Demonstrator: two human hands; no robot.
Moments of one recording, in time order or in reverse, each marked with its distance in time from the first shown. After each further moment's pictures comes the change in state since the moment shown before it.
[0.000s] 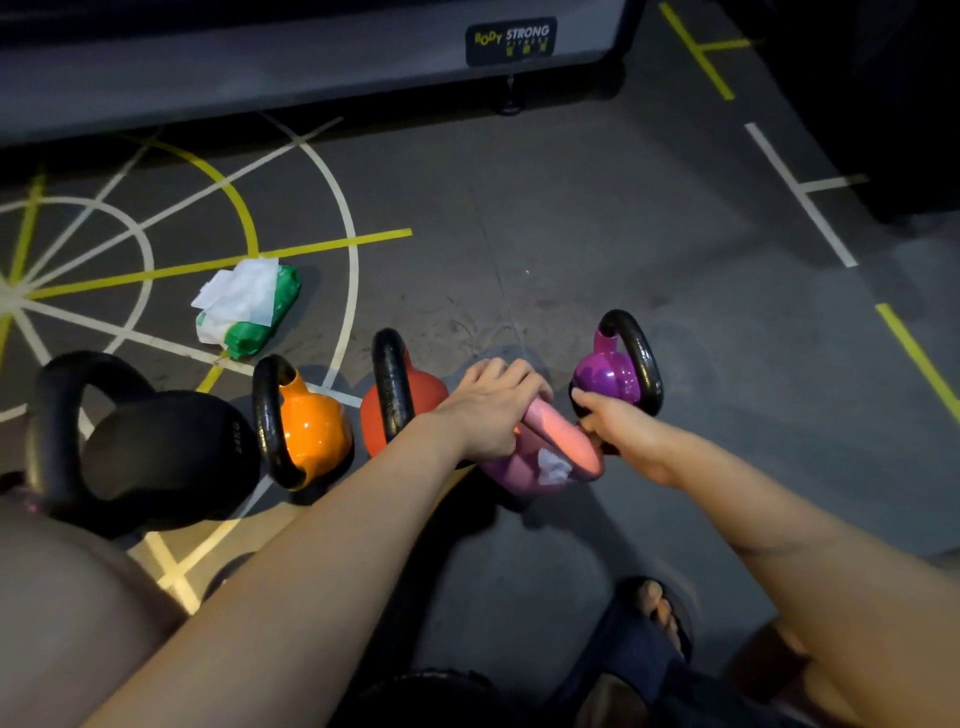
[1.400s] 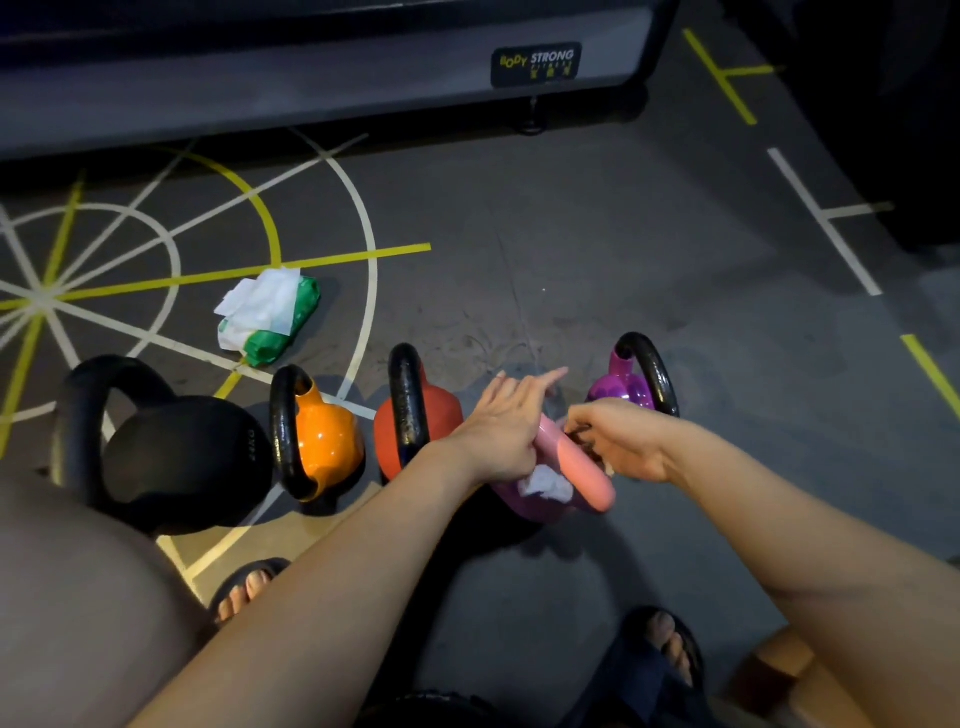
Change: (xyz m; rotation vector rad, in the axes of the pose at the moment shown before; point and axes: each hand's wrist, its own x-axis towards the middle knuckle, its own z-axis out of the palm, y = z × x) left_hand -0.003 0.009 -0.001 -0.242 0.047 -0.106; right_hand 0.008 -0.031 0.003 -0.009 -0.132 0.032
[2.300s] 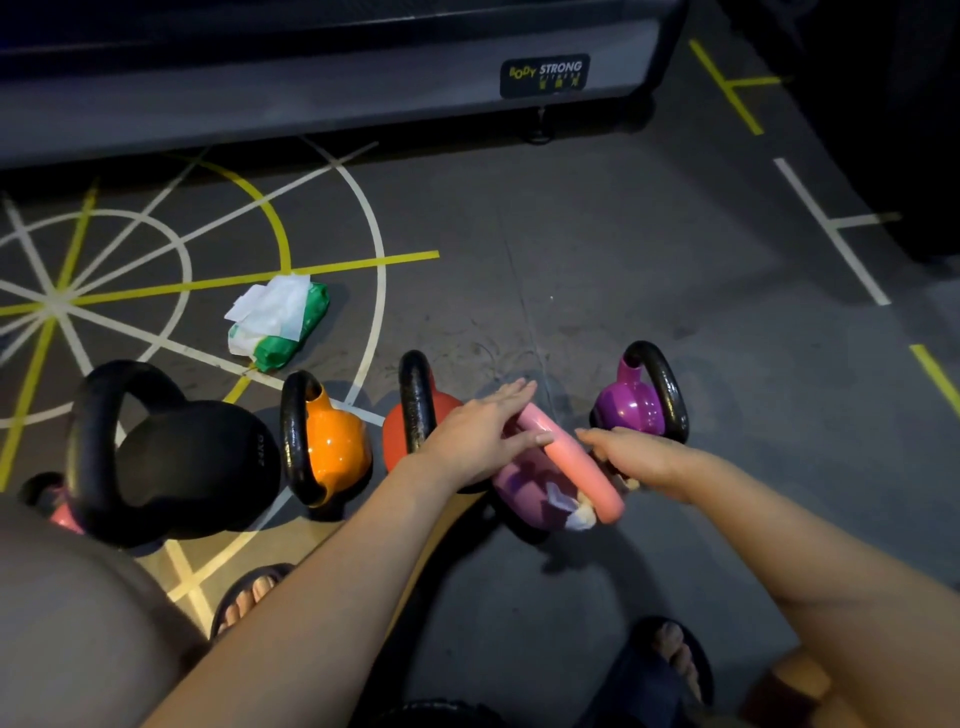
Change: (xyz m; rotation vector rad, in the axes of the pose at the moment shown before) left_hand -0.020 -0.022 -0.016 -0.113 0.064 -0.166; right_hand -0.004 0.013 -0.002 -0.336 0.082 -0.015
